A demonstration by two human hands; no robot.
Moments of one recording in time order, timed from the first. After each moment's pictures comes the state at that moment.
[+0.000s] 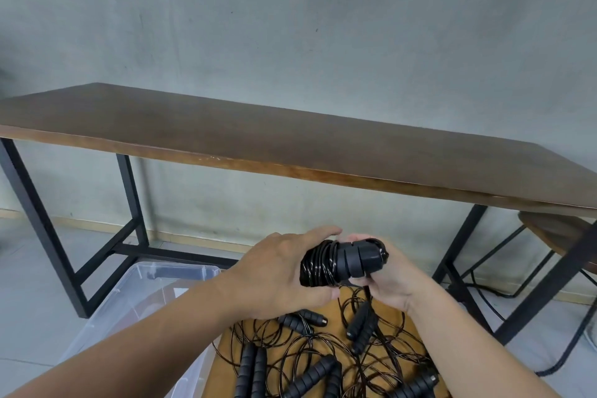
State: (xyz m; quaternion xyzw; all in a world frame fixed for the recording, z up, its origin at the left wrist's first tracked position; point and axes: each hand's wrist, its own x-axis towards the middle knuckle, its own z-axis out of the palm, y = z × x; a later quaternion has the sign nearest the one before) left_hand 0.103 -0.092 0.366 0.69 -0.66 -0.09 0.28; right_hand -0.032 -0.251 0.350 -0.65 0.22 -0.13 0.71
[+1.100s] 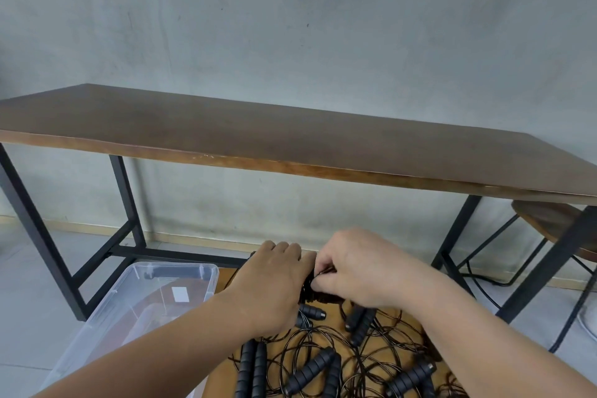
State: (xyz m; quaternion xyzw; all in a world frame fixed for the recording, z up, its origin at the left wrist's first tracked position) left_hand 0.094 -0.100 0.331 0.75 -0.66 0.10 0.01; right_hand -0.032 -0.194 0.405 -0.98 0.17 0.03 0.11
